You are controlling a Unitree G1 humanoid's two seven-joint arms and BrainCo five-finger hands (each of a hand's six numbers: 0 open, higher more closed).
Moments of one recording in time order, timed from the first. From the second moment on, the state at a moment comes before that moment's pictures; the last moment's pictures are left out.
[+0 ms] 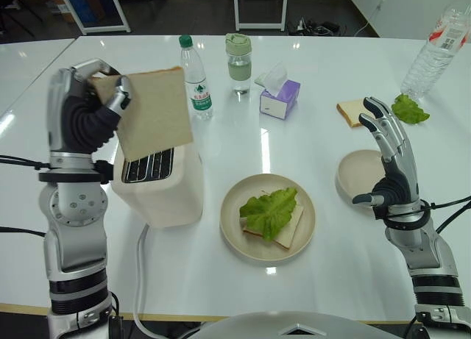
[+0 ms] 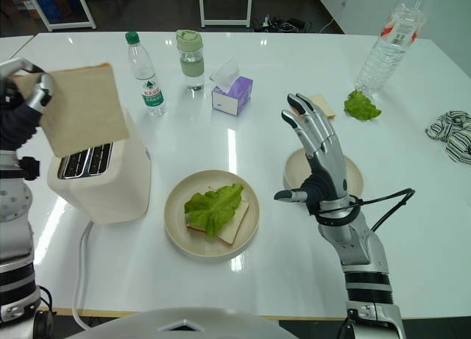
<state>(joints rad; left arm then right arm) -0.09 0.51 0.28 -0.39 0.36 -0.05 -0.02 -0.06 -0.44 -0.09 0.05 -0.65 -0.90 -0.41</state>
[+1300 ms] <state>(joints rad) -0.32 0.28 -0.29 0.02 -0.01 0.26 -0.58 -0.09 -0.60 0.16 0.08 -0.69 -1.01 -0.03</state>
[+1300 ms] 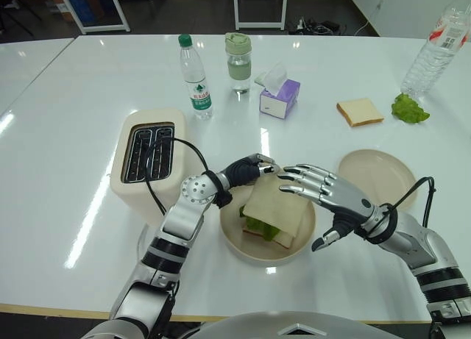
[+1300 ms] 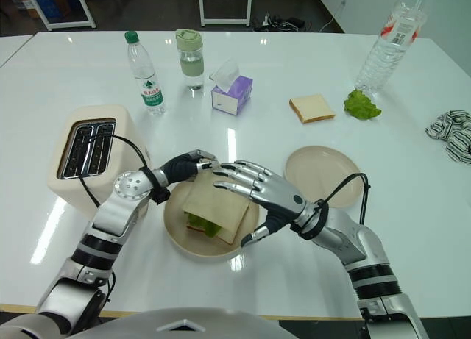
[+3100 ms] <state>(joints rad) -0.28 0.30 -0.34 0.20 0.20 0.06 -0.50 -0.14 -0.68 0.40 0.19 -0.91 -1.05 0.00</state>
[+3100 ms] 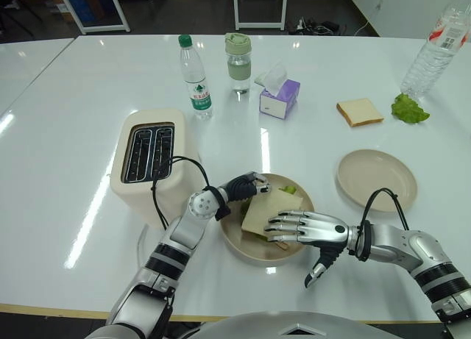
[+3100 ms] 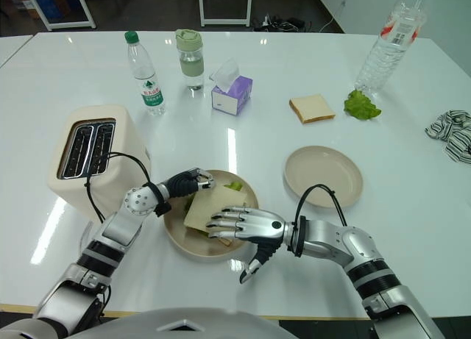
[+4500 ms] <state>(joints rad) 0.45 0.71 -0.02 -0.19 0.05 -0.76 -0.63 0.30 -0.98 0.23 0.04 -0.06 -0.98 0.35</state>
